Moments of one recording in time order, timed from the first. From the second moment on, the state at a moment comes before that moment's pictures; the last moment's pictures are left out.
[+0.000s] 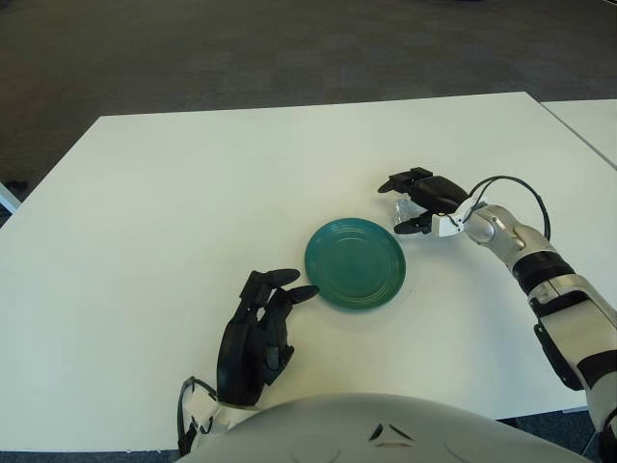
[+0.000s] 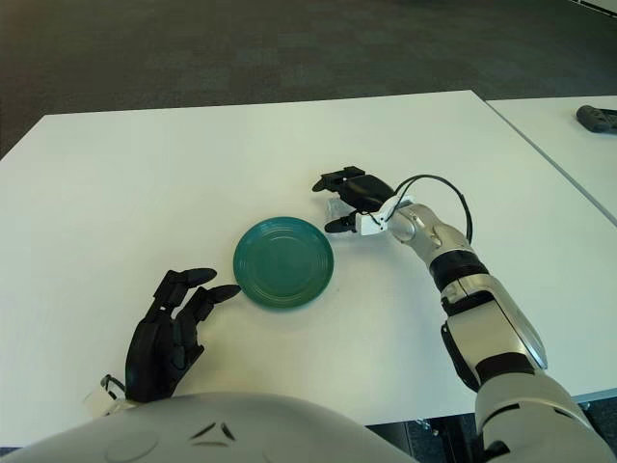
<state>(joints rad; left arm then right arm) 0.77 0.02 -0.34 -0.28 -0.23 -0.55 -0.12 -0.62 -0.56 0.43 0.85 -0.68 -0.67 0.04</state>
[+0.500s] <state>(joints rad) 0.74 0.02 -0.30 -0.24 -0.21 -0.51 -0.12 -0.66 -0.60 0.43 0.84 -0.70 -0.66 0.04</state>
